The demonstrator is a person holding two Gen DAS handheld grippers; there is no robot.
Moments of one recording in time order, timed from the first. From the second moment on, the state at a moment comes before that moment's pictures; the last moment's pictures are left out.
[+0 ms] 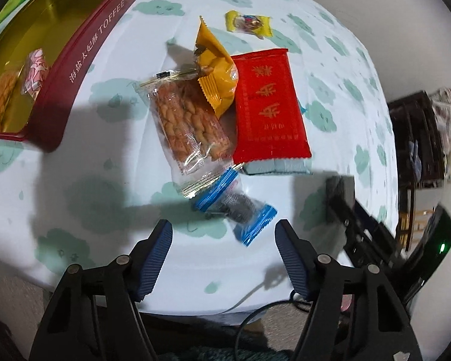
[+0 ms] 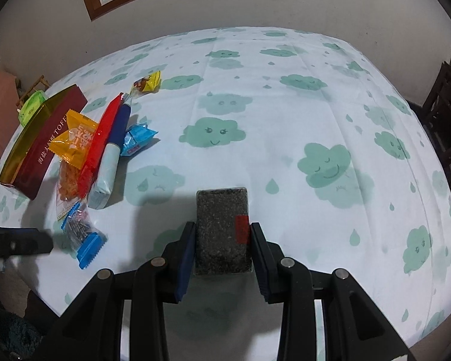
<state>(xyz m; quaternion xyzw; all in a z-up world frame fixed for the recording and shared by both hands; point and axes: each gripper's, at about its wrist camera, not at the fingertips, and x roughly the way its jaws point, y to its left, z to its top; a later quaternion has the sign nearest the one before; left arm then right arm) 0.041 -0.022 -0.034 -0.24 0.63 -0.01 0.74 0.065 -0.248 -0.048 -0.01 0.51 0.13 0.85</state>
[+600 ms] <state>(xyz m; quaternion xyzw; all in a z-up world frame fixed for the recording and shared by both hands) 0.059 -0.038 -0.052 -0.21 0.64 0.01 0.74 0.065 -0.254 -0.053 0.01 0.51 0.14 0.85</state>
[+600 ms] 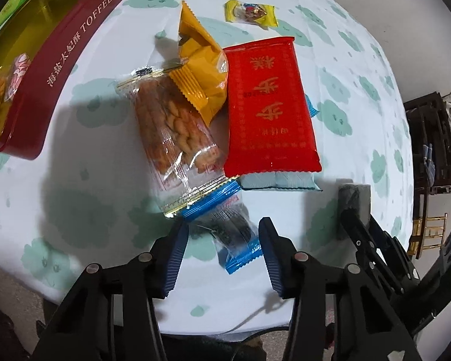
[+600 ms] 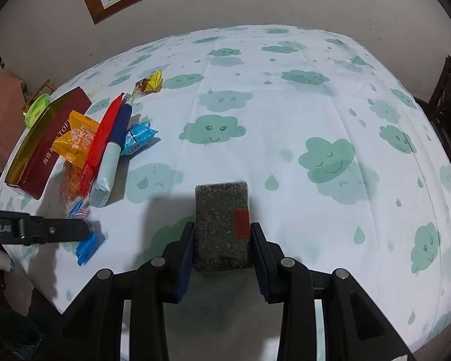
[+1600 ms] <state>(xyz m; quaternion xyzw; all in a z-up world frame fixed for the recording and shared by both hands) 0.028 -0.028 -0.028 -0.06 0.62 -0.08 0.78 0.067 -0.239 -0.052 -0.01 0.52 0.12 0.85</state>
